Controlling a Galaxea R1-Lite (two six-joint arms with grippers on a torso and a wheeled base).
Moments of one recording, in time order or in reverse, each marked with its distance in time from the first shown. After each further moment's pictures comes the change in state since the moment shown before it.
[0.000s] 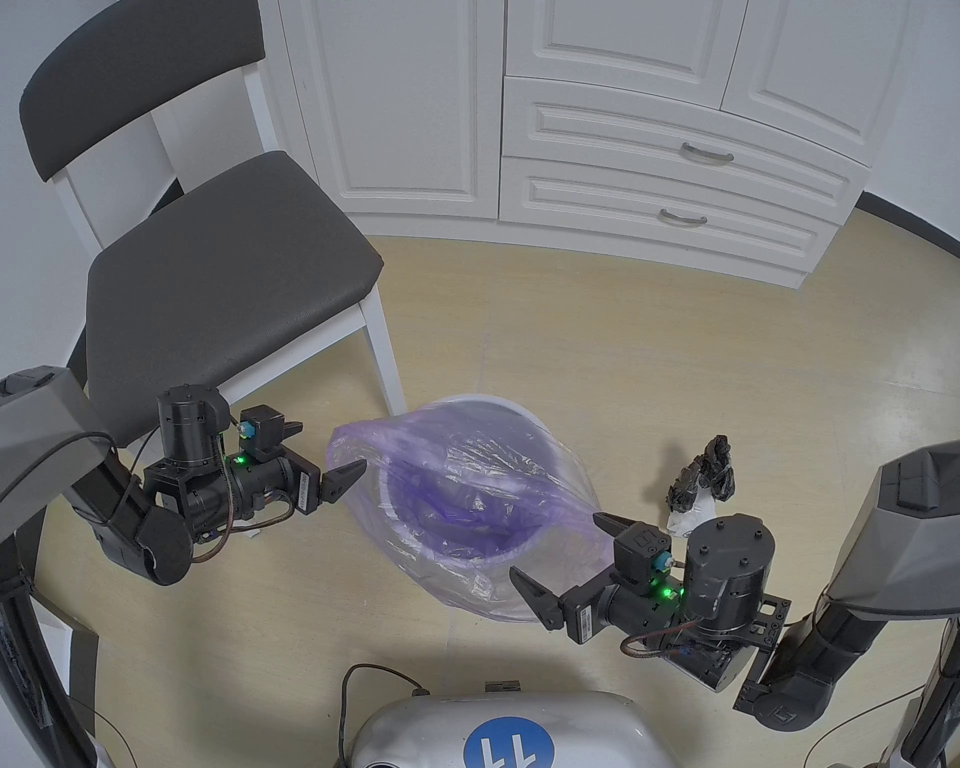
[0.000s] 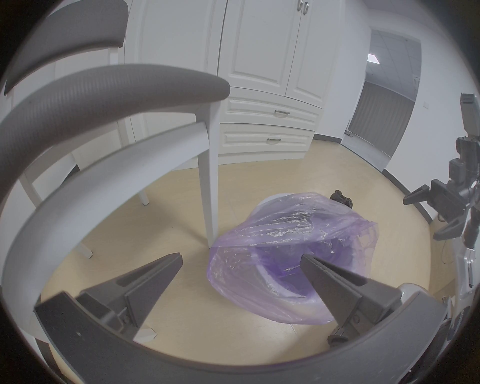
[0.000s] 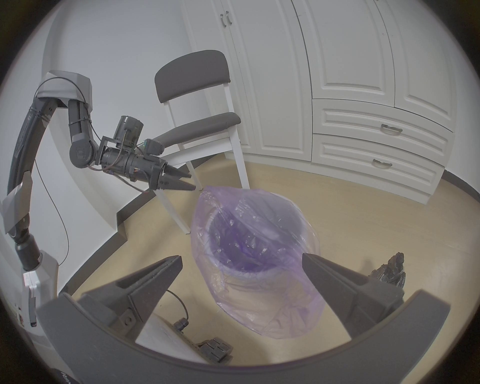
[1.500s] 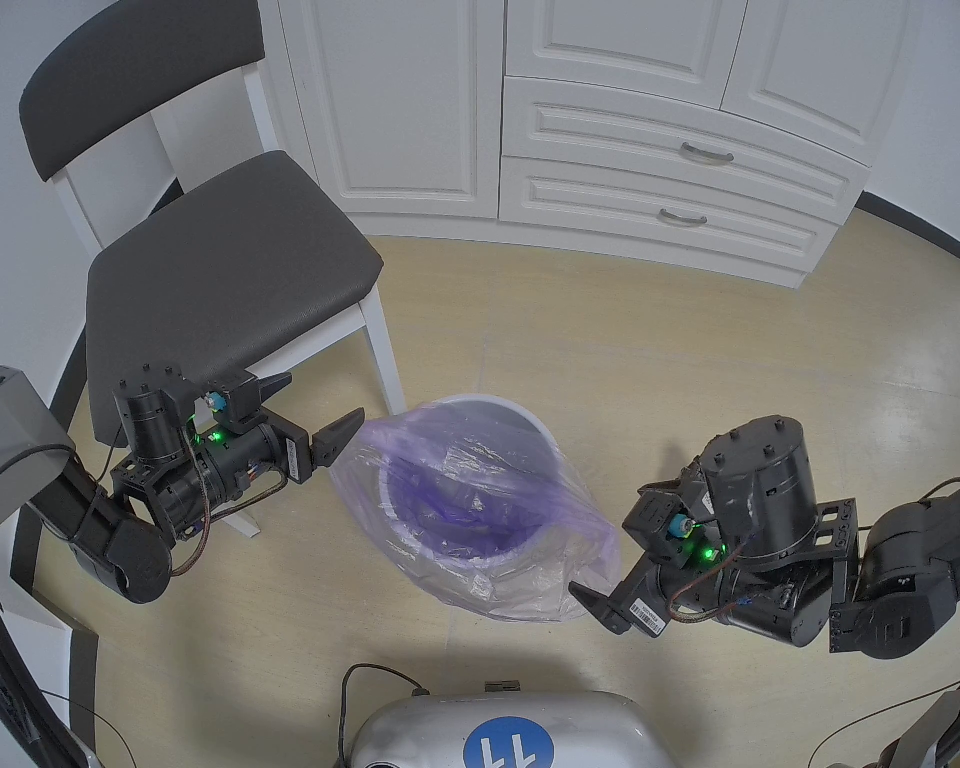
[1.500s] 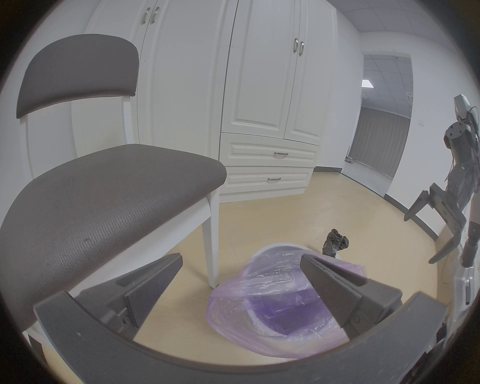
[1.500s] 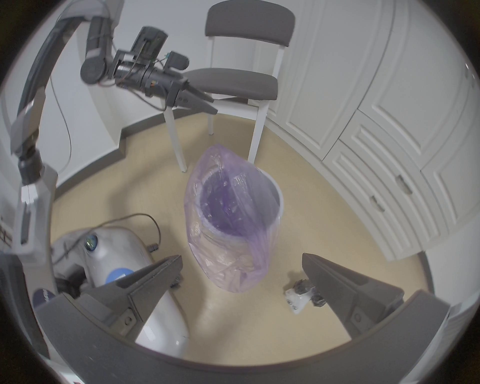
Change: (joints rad) left arm -0.048 -0.139 0.100 -0.199 0.040 -0.083; right arm 0.040 -0.377 -0.300 1.037 -0.126 -0.324
